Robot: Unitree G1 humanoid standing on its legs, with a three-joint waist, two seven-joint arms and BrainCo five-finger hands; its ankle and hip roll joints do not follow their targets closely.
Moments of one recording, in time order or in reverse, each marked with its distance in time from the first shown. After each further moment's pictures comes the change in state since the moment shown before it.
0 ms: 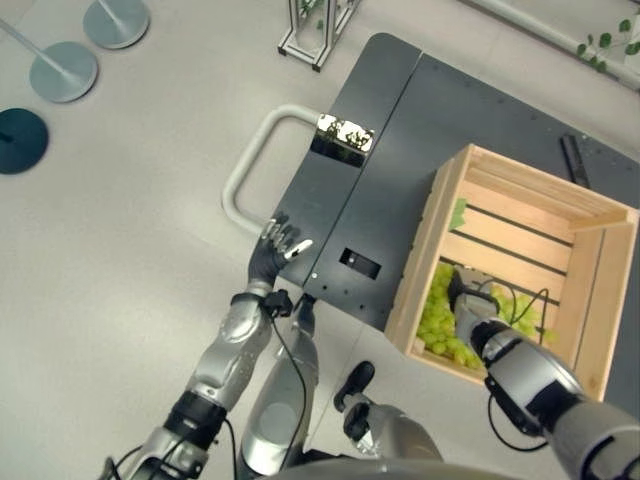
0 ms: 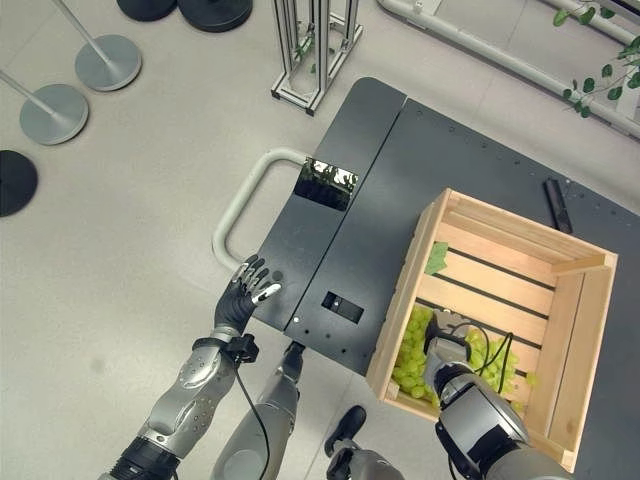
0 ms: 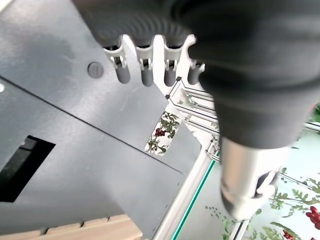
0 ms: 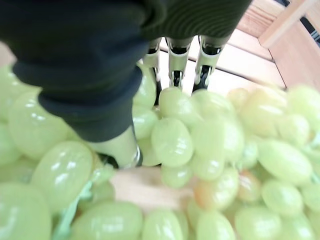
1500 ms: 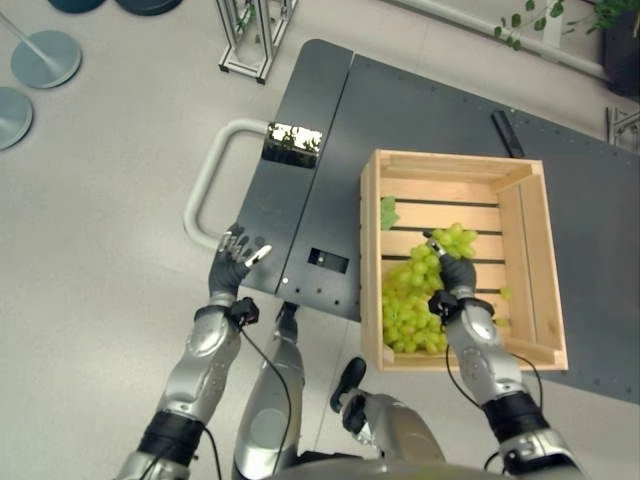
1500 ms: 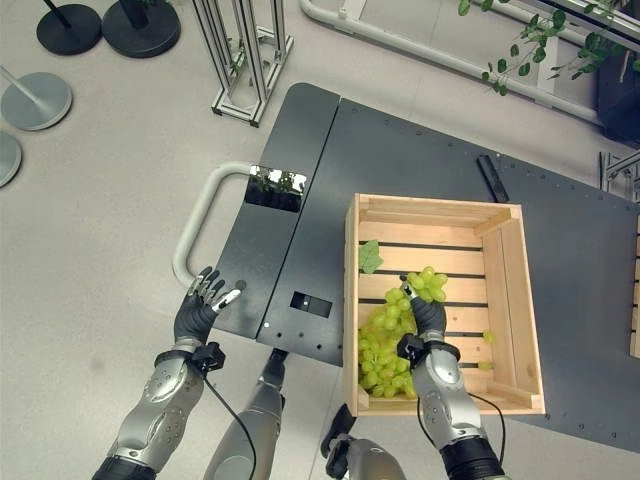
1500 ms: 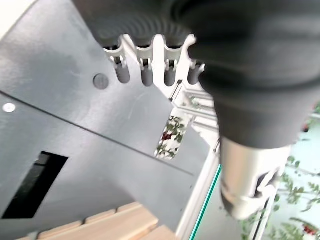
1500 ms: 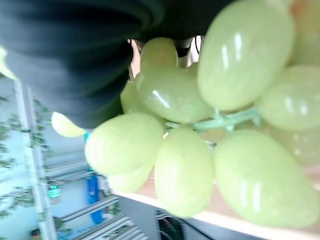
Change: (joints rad) left arm 0.142 0.032 0.180 0.000 0.024 0.022 -0.015; right arm 0.564 0.055 -0.448 -1.164 1.129 -0.398 0.111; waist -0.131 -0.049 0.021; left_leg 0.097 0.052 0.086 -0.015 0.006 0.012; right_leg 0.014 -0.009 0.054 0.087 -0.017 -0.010
